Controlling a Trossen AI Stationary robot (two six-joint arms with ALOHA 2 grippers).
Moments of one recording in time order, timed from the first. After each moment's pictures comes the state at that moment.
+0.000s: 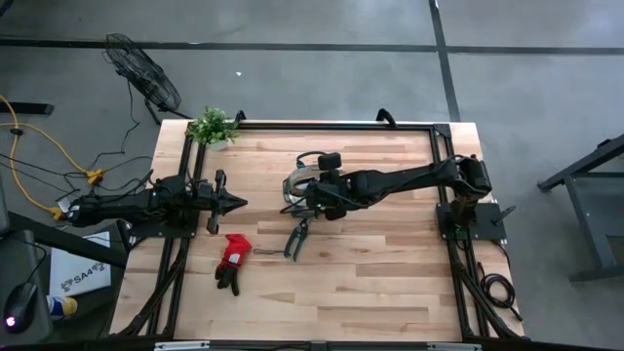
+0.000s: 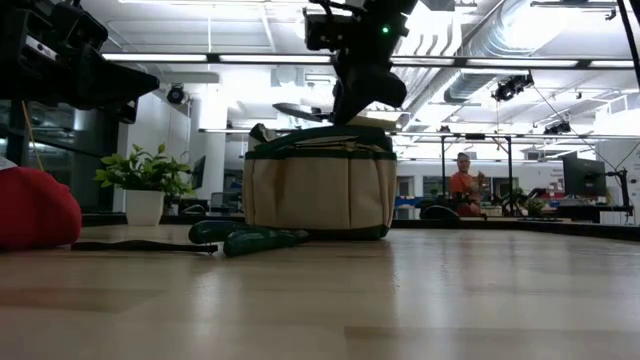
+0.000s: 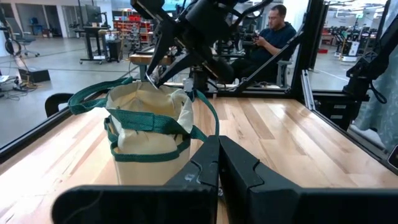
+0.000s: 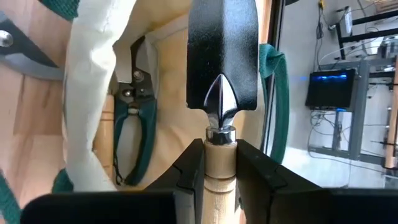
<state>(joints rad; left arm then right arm) 0.07 0.01 0.02 0.00 0.09 -0.03 0.06 1.87 1.57 -0.80 0.64 -0.34</state>
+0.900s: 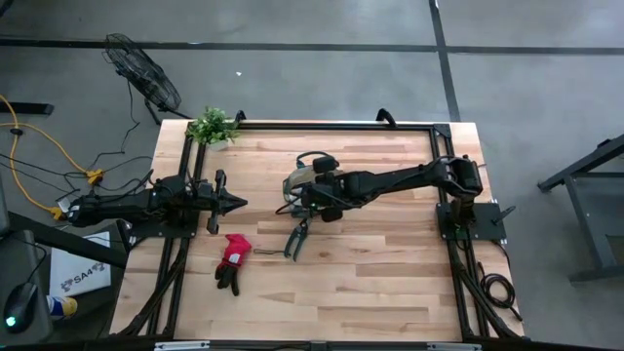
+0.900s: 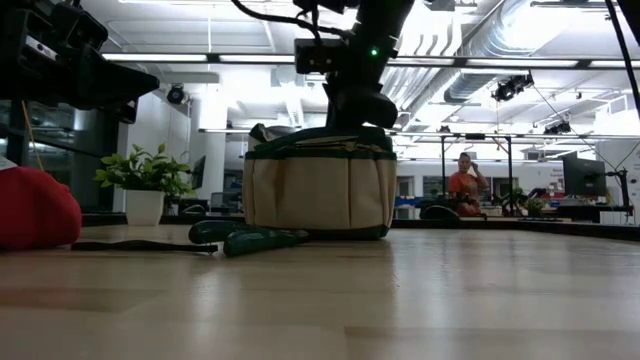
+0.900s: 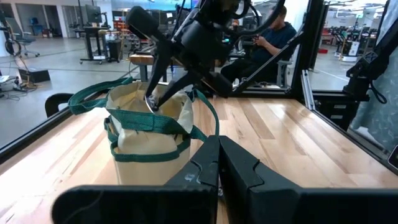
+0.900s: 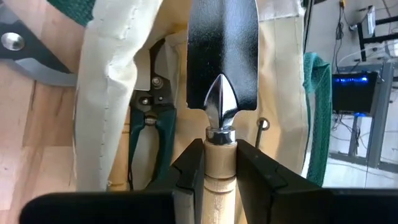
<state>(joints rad) 0.07 0.01 0.02 0.00 0.09 -0.03 0.04 1.94 1.57 -0.75 0.58 -0.35</state>
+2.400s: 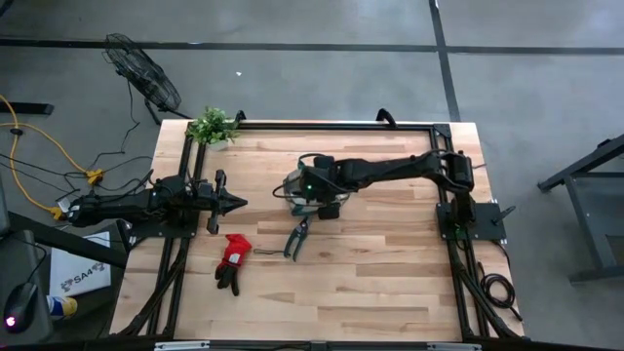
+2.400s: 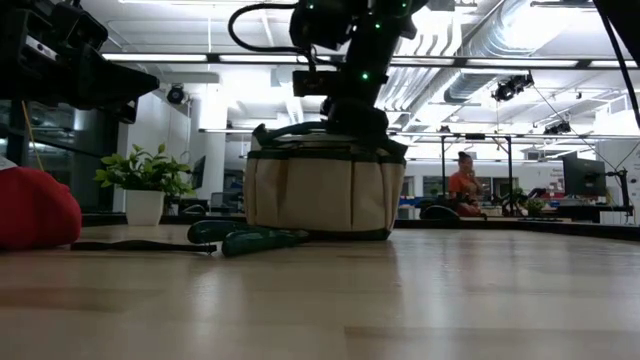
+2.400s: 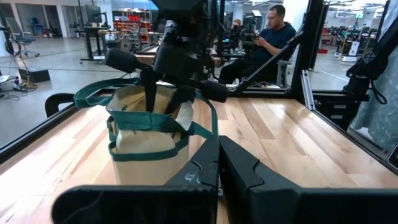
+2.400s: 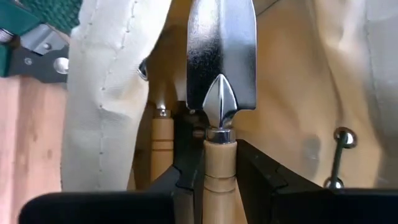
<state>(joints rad) 0.07 0.01 0.02 0.00 0.09 -0.03 -0.08 1.99 1.57 -0.74 0.23 -0.24</state>
